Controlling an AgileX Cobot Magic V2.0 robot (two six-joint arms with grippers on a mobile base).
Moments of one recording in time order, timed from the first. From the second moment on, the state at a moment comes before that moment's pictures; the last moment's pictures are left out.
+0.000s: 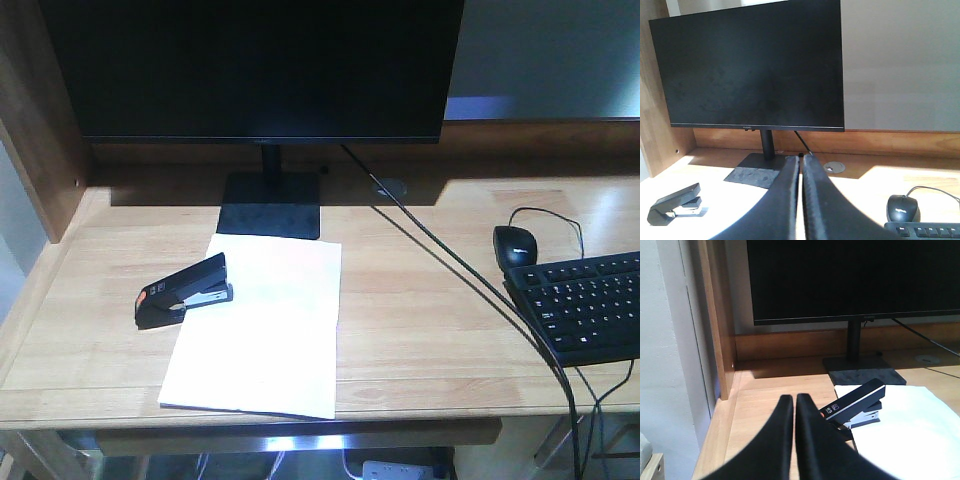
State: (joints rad) left arm -0.07 -0.01 0.03 0.01 0.11 0.00; right arm 0.44 0.14 -0.33 -0.58 0.28 0.63
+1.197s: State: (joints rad) left arm -0.07 -0.01 0.03 0.01 0.12 0.00; right arm 0.14 0.14 -0.33 -0.21 0.29 0.18
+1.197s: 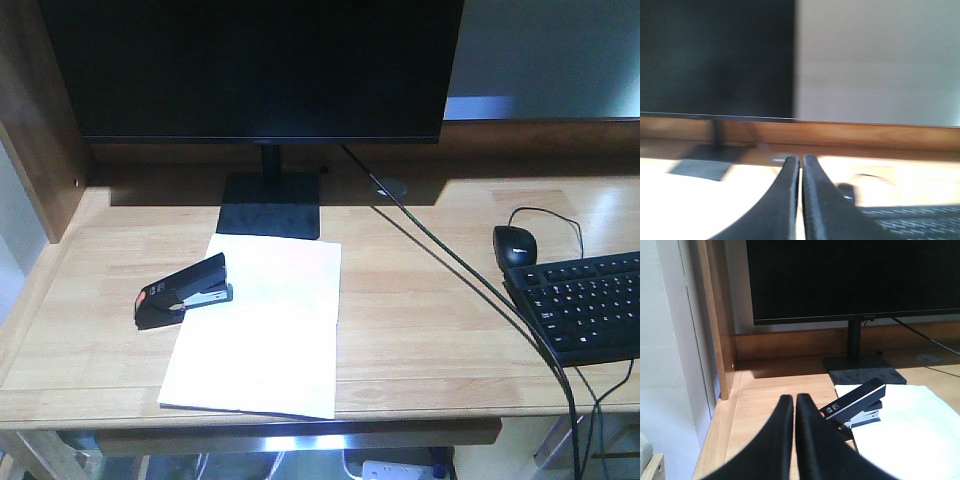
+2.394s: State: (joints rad) left arm -0.07 -0.01 0.03 0.01 0.12 0.00; right arm 0.01 -0.01 0.03 -0.08 -0.03 -0.01
